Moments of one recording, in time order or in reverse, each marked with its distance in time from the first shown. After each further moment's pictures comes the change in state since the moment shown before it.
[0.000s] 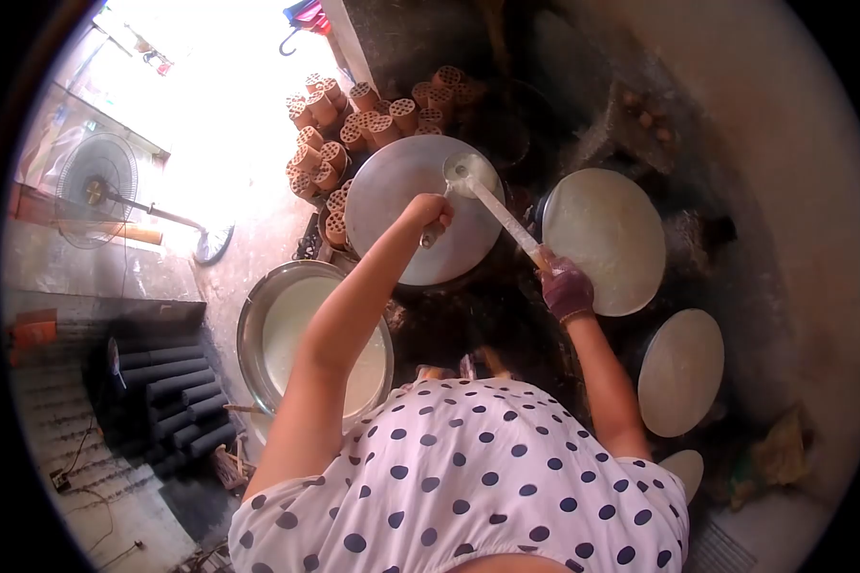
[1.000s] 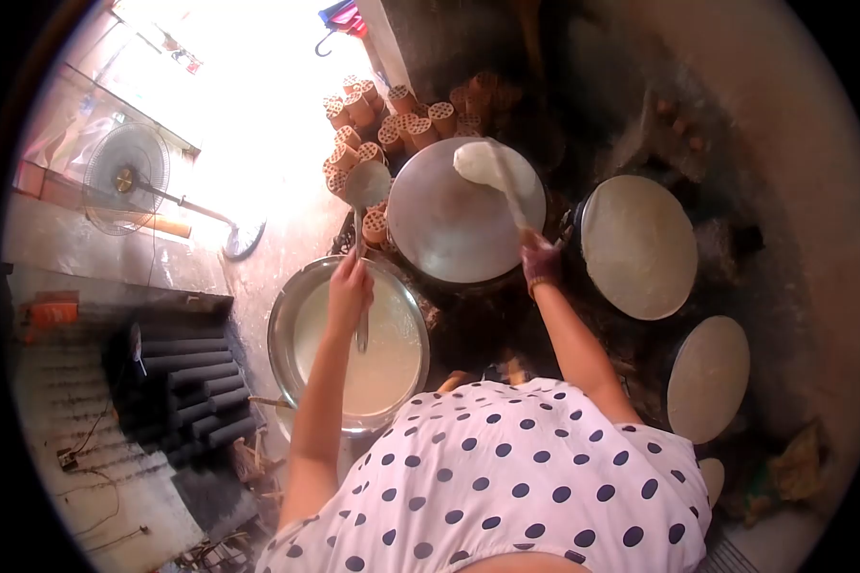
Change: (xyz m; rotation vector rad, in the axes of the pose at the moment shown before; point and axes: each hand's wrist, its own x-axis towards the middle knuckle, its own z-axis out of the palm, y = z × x) left_hand -0.211 -0.066 -0.117 0.173 0.494 0.542; right_hand 0.065 -0.086 0.123 0.950 0.188 0.405
